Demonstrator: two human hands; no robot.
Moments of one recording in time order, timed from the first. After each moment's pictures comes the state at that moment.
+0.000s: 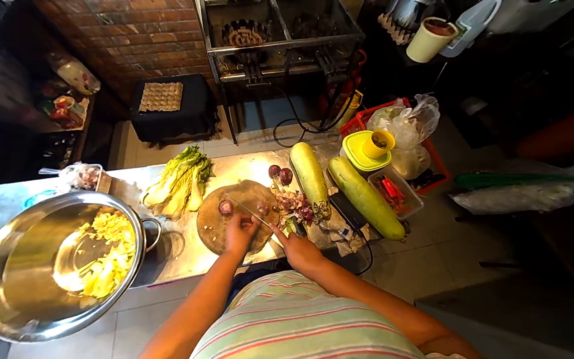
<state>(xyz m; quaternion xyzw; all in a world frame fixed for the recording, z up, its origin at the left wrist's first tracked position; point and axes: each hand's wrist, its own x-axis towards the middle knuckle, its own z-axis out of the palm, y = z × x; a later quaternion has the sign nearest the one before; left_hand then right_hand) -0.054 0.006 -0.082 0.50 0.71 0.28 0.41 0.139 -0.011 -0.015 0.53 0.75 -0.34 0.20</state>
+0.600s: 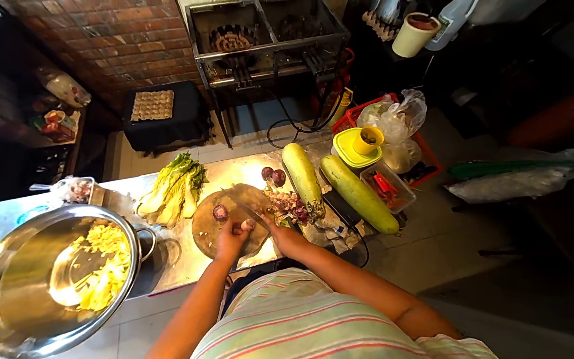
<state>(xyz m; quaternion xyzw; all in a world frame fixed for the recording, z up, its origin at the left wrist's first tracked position) -0.067 0.003 -0.080 0.52 0.71 0.23 0.42 0.137 0.021 -0.059 0.52 0.75 -0.41 0.10</state>
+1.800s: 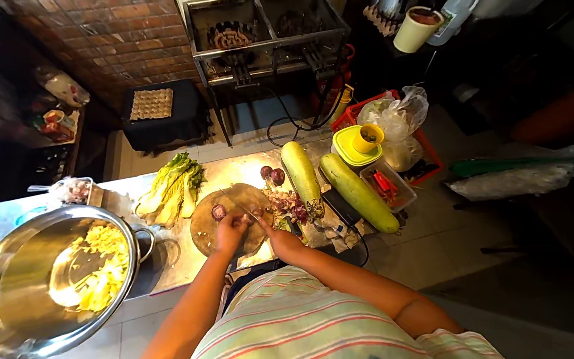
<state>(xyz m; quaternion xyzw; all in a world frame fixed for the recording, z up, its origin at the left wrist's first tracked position) -0.064 0.023 -0.073 0.52 0.72 0.21 0.41 0.125 0.012 -0.048 0.52 0.75 -0.39 0.14</state>
